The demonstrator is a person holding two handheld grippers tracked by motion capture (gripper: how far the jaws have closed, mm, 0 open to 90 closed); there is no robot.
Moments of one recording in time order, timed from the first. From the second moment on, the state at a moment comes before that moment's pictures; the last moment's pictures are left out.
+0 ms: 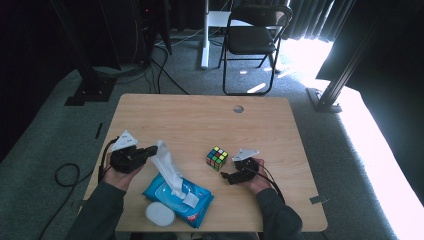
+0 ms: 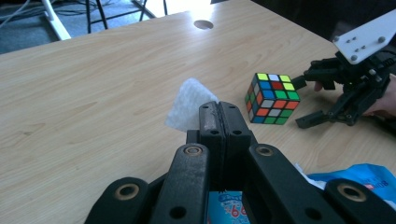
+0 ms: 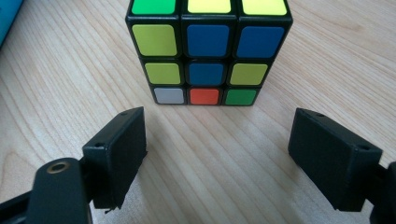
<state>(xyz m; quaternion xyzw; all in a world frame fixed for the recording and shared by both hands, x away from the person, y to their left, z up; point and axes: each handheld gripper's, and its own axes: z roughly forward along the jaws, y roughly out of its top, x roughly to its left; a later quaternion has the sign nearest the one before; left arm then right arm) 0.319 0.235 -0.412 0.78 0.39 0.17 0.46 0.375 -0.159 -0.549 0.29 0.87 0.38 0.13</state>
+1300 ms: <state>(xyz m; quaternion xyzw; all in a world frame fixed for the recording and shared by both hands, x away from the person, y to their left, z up) 0.311 0.257 -0.405 0.76 0.40 0.18 0.48 0.375 -0.159 -0.549 0.29 0.87 0.38 0.13</state>
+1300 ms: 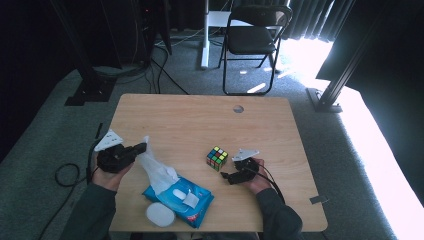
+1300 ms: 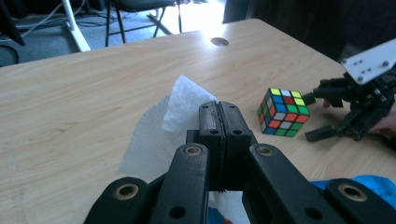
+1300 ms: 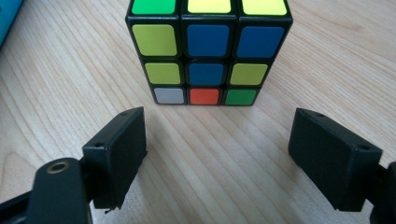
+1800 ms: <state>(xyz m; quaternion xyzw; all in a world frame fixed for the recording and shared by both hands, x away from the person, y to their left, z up) 0.306 0.228 -0.438 0.80 0.39 0.13 0.44 0.375 -0.159 -0.549 0.30 0.87 0.38 0.13</state>
